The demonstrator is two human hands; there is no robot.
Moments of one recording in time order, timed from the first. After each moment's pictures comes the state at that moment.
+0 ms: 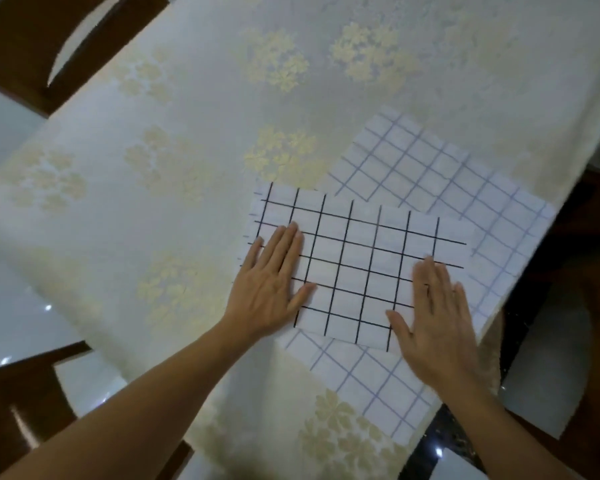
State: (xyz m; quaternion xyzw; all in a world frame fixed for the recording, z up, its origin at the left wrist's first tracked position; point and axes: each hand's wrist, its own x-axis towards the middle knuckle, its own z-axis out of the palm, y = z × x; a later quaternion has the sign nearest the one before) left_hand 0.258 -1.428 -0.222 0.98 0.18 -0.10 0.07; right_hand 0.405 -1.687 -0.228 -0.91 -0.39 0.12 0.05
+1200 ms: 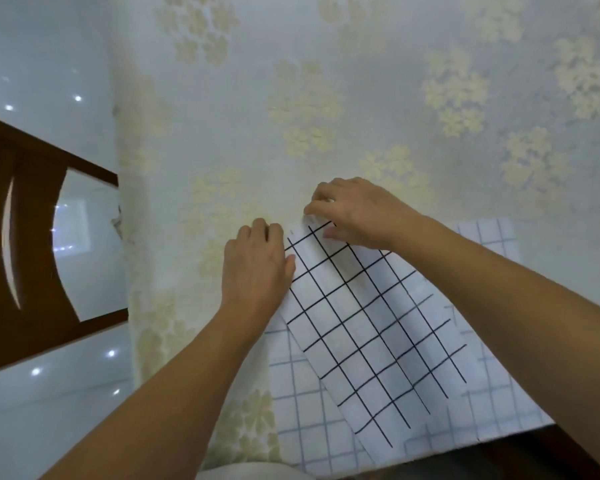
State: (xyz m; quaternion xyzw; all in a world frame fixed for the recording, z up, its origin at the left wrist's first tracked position) left_hand 0.248 -1.447 -0.183 0.76 0.64 -0.03 0.13; right_hand 0.440 -1.361 -0.161 -0.36 -0.91 0.12 -0.13
